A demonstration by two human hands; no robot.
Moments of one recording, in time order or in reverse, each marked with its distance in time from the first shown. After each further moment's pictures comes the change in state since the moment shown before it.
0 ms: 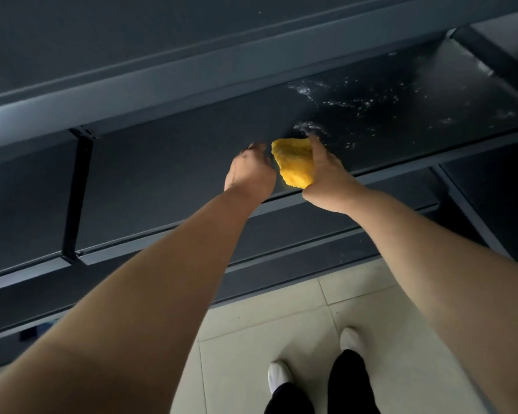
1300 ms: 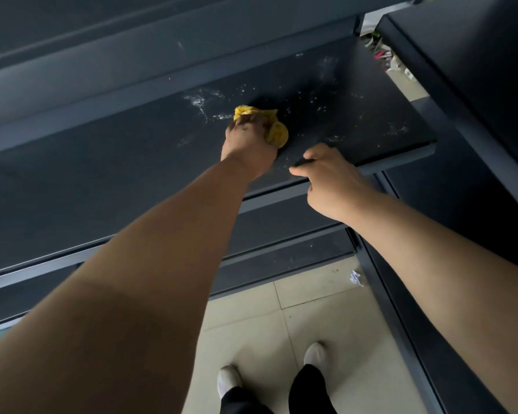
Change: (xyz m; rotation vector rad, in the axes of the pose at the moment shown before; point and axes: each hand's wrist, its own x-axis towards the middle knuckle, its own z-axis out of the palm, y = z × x) left_hand 0.079 0.190 0.145 0.174 -0.023 0.114; right_hand 0.014 0.169 -0.158 -0.473 0.025 -0.188
